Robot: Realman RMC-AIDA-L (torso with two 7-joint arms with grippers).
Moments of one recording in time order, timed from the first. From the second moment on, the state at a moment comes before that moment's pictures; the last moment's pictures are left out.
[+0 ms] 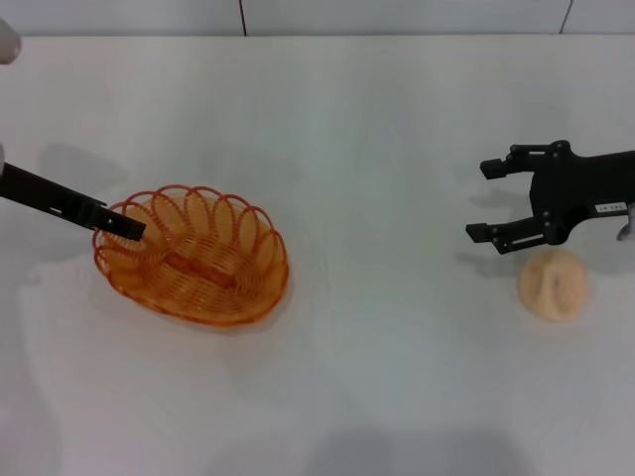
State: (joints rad) left arm -0.70 -1.99 0.81 0.86 2.67 1.43 -2.25; right arm 0.61 1.93 -1.12 -0.69 -1.84 -1.34 1.29
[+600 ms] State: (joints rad) left arm -0.71 -2.00 0.82 0.84 2.67 1.39 -2.25; right arm 0.61 1.94 -1.12 -0.69 -1.84 -1.33 1.29
